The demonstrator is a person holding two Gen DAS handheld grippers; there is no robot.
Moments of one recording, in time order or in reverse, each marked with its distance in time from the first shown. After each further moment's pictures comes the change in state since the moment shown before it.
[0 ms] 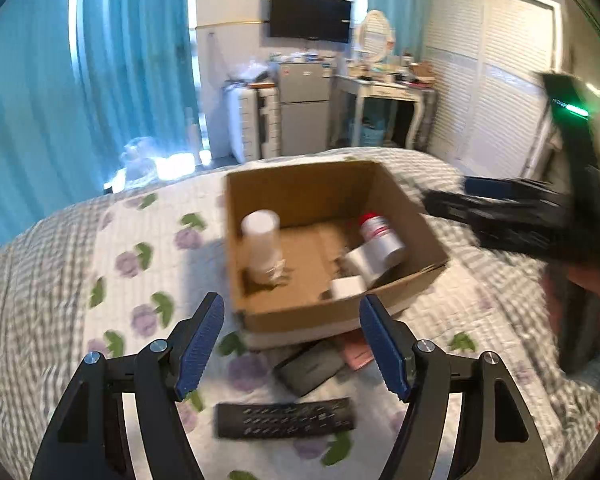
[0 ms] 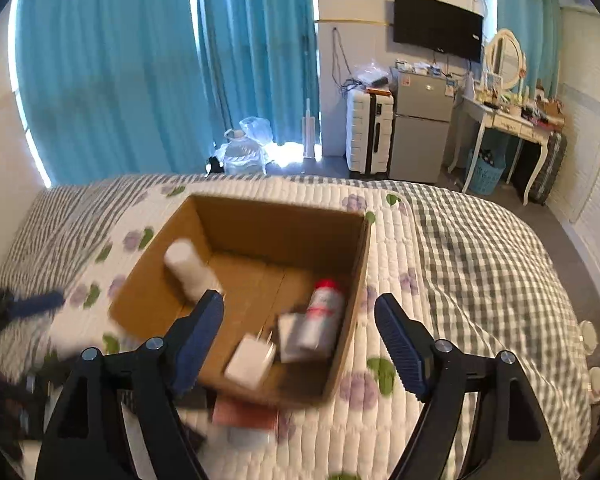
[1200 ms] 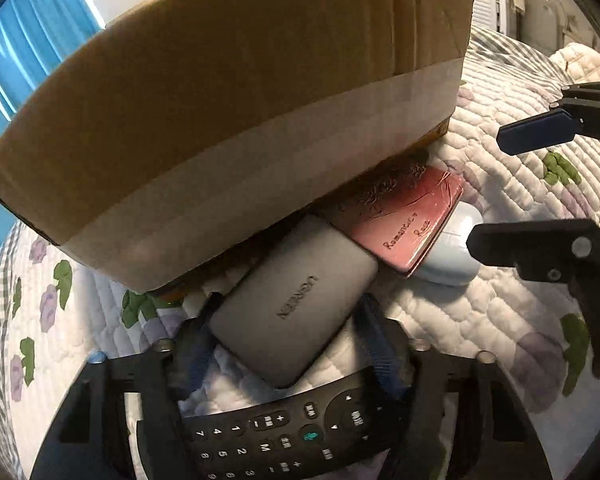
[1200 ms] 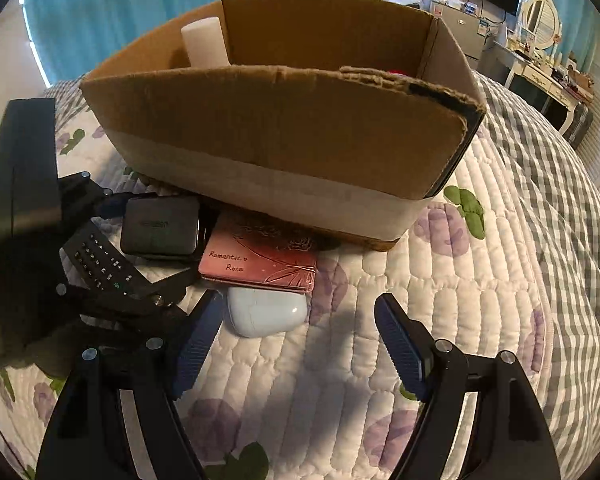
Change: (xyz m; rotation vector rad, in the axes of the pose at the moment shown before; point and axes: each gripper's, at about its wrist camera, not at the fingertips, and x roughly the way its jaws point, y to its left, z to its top) left arm 0.147 -0.054 -0.108 0.379 0.189 0.031; right arm 0.074 0.027 -0.128 -0.065 0.281 0.018
